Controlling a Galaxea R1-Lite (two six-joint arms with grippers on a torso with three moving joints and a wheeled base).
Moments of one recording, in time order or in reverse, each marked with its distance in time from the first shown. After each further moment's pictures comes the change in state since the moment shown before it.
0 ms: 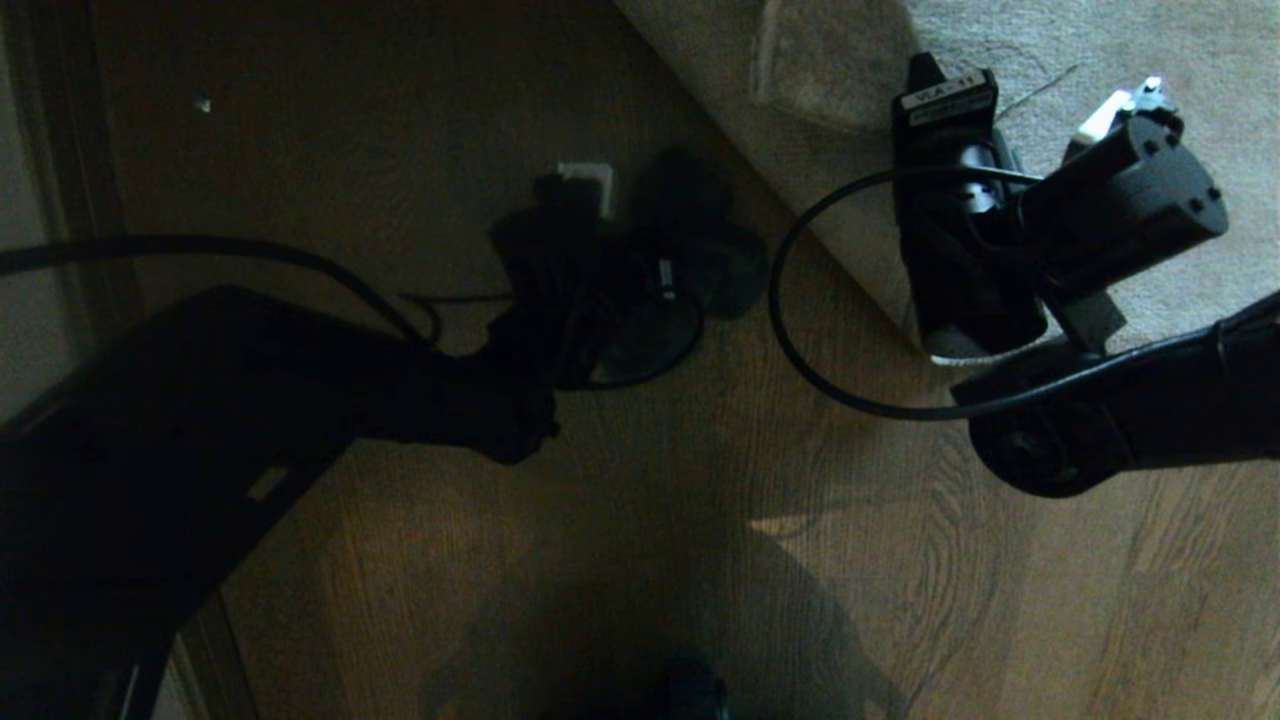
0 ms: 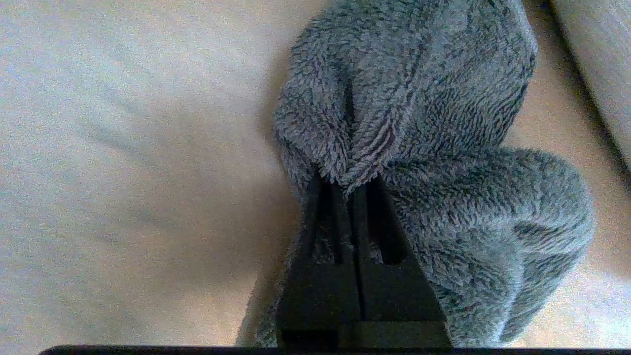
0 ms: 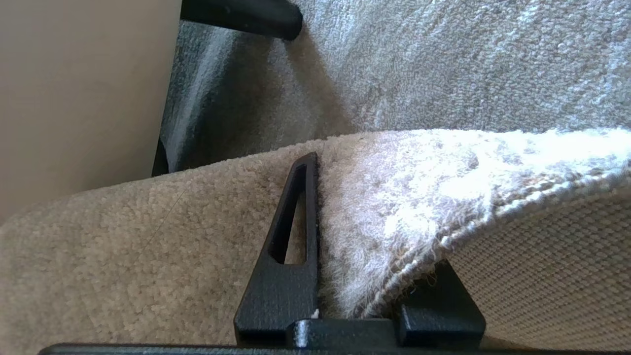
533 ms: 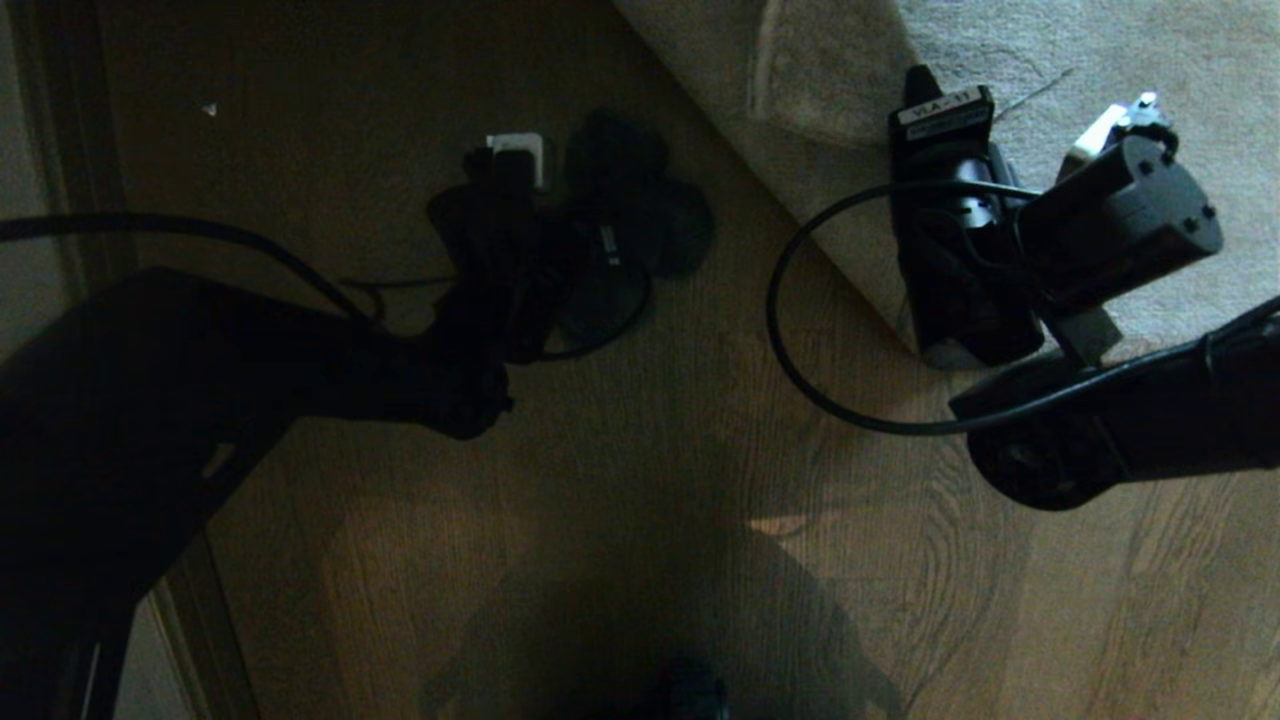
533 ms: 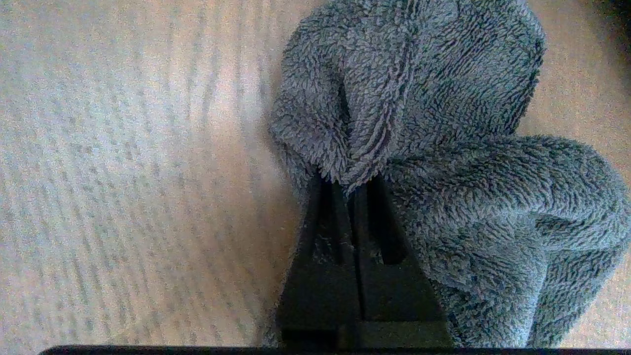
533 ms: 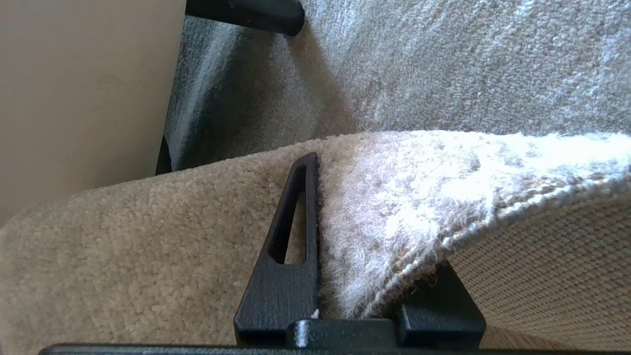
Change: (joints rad) left arm 0.108 -0.011 0.006 -0.018 0.042 -0.014; right arm 0.003 0.004 0.032 -0.032 0.002 0.000
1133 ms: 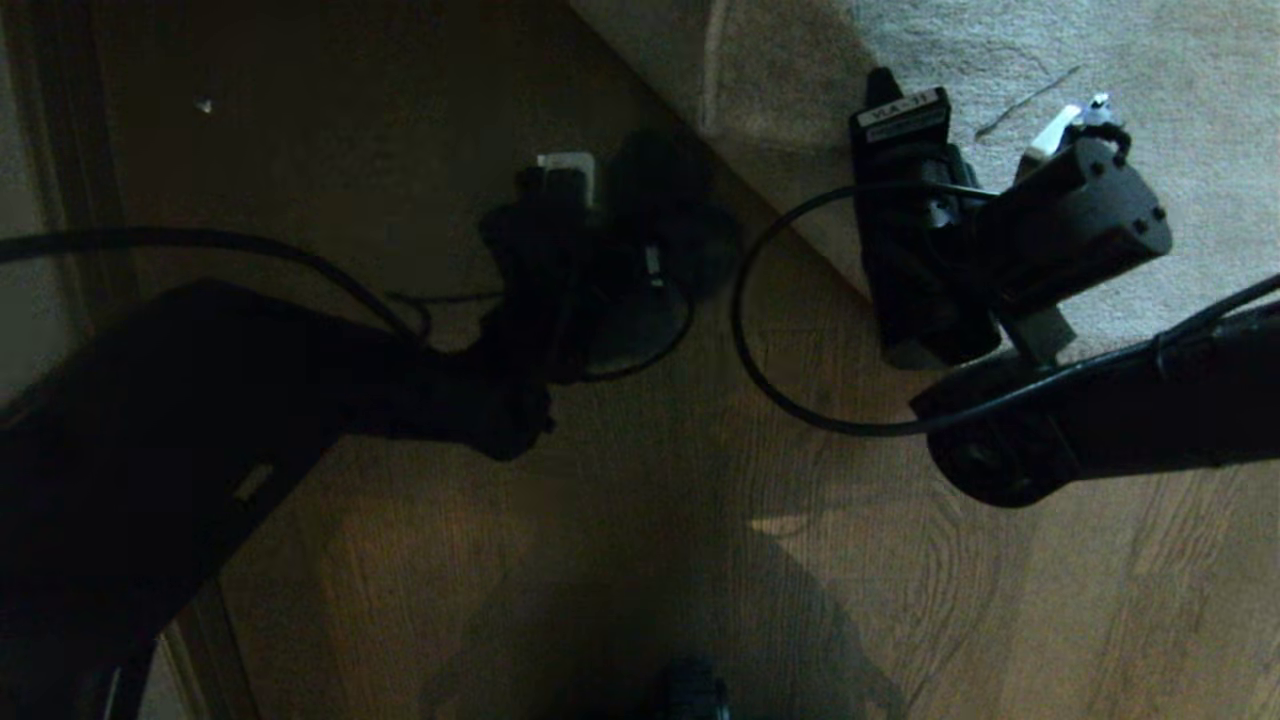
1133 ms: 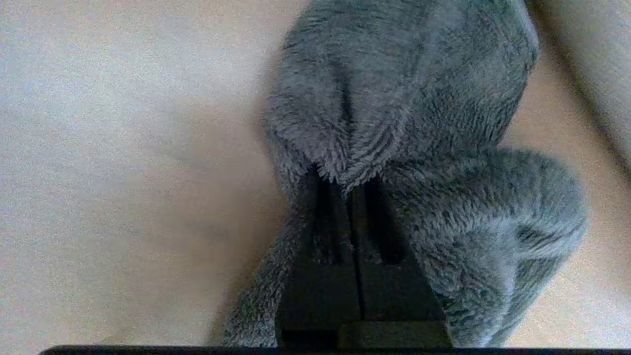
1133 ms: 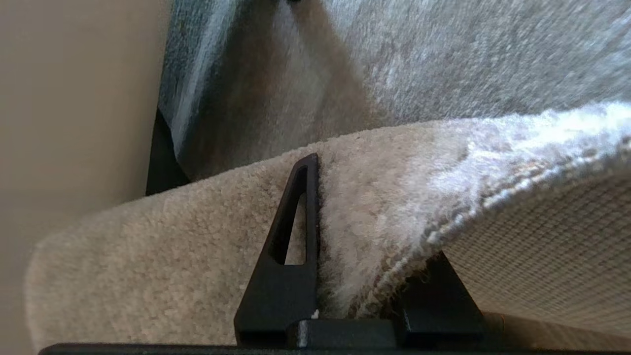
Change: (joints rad) left arm -0.158 0.005 0.014 0.025 0.000 0.006; right arm 0.064 0.049 -0.079 0.009 0.009 -0.024
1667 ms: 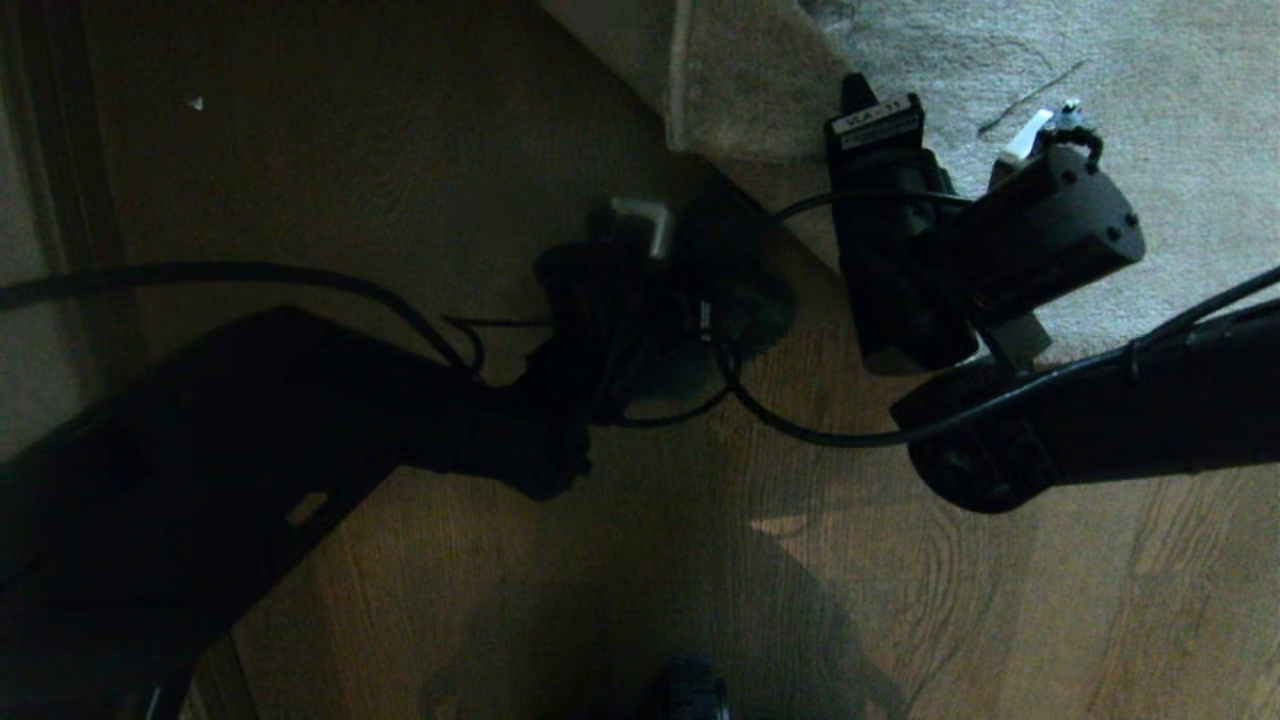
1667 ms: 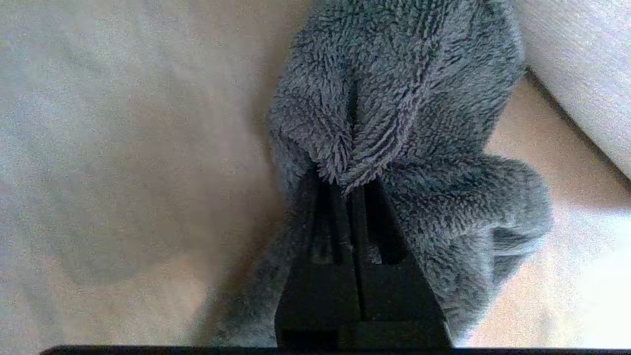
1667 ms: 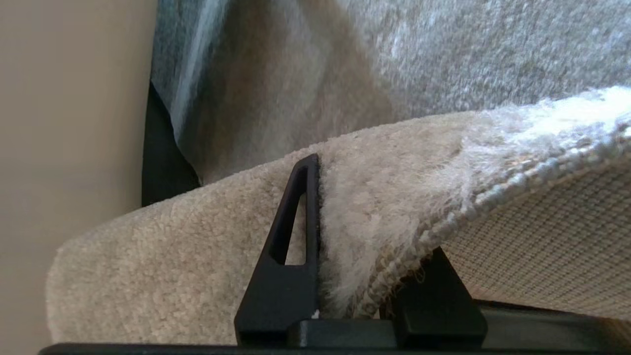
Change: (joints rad) left arm -0.105 0.004 0.048 -0.025 -0.094 0.070; right arm 0.039 0.020 -0.016 0.000 0.007 -0.013
